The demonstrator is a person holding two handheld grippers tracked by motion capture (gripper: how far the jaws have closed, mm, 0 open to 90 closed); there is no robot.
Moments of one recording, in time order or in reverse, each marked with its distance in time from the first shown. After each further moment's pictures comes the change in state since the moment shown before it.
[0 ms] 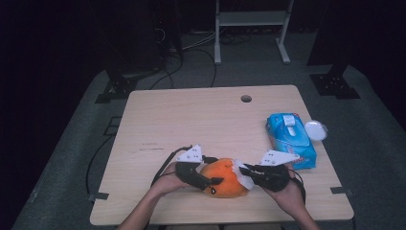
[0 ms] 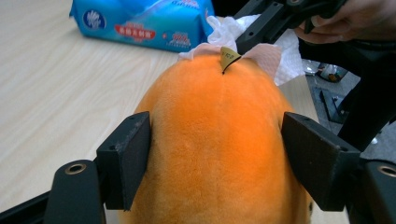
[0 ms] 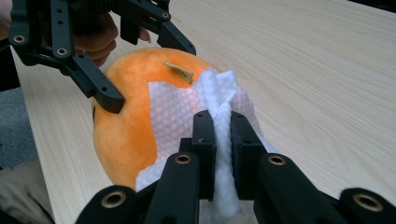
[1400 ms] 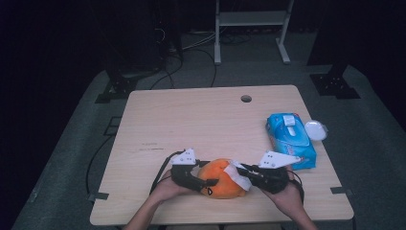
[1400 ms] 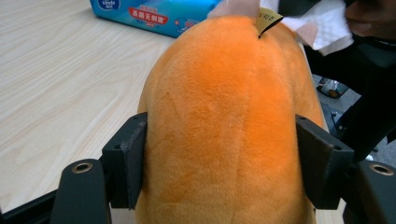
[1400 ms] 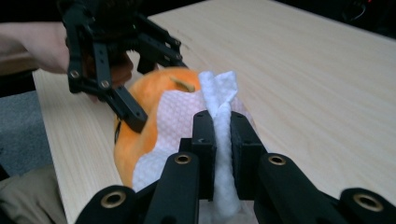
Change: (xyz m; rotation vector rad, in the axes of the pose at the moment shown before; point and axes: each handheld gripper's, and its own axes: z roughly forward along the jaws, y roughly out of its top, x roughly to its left) left arm 0.002 -0.026 -0.006 -0.015 0.031 -0.109; right arm 0.010 0.007 -0.004 -0.046 0.020 -0.032
